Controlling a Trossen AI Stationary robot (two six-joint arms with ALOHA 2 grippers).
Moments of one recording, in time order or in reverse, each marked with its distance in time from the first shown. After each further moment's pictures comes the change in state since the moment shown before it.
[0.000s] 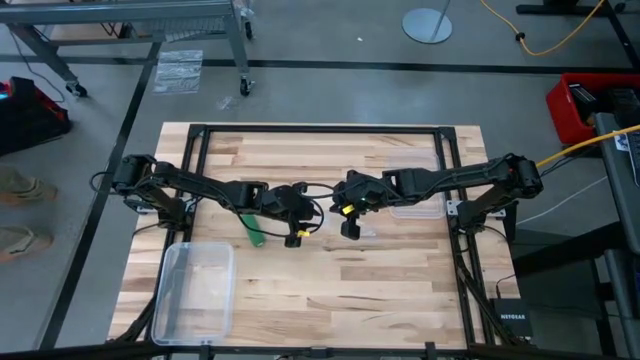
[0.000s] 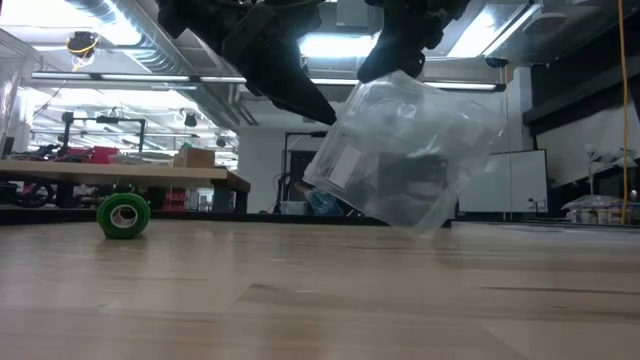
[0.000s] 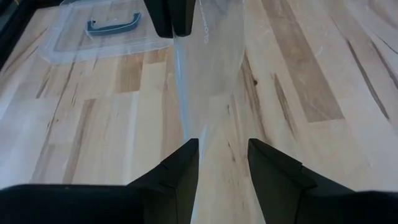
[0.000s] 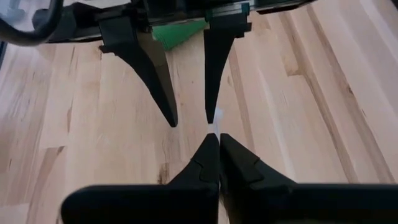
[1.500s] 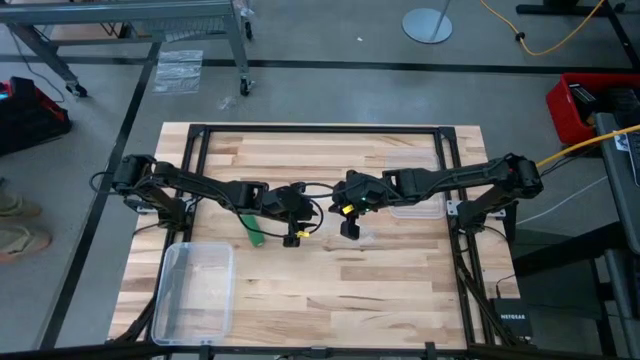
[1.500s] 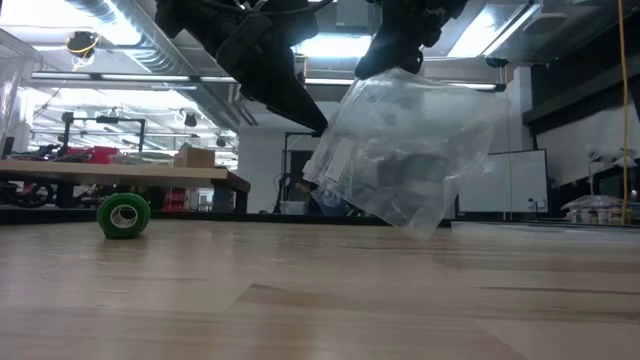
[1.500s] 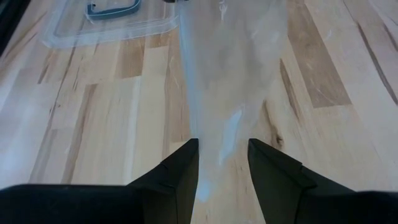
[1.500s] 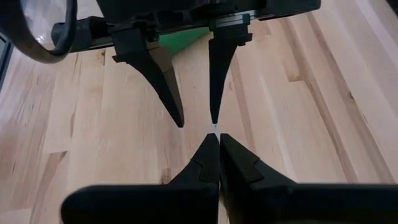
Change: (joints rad) left arm -0.001 0.000 0.001 -0.049 -0.019 -0.007; right arm 0.000 0.000 0.000 0.019 -0.002 0.000
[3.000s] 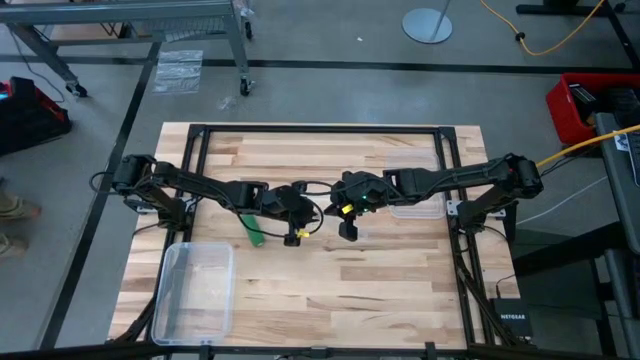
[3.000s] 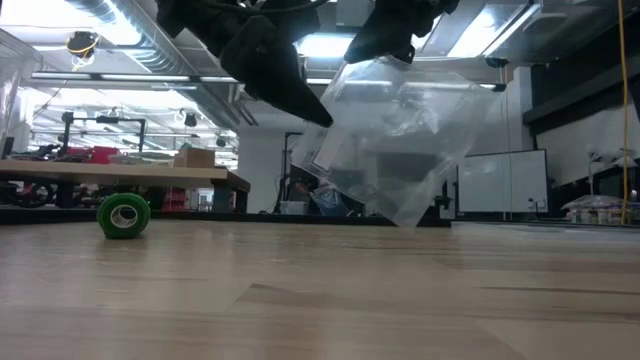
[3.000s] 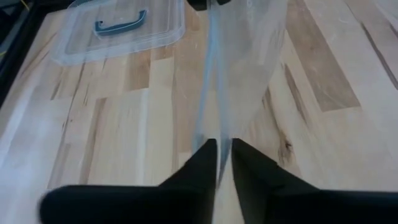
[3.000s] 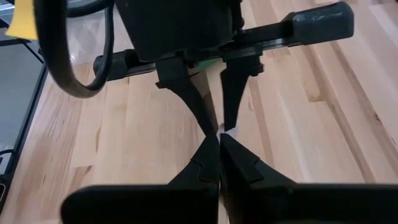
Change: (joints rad) left arm 0.000 0.000 0.000 0.030 -0.018 0.060; right arm 0.000 0.000 0.000 0.080 -0.072 0.008
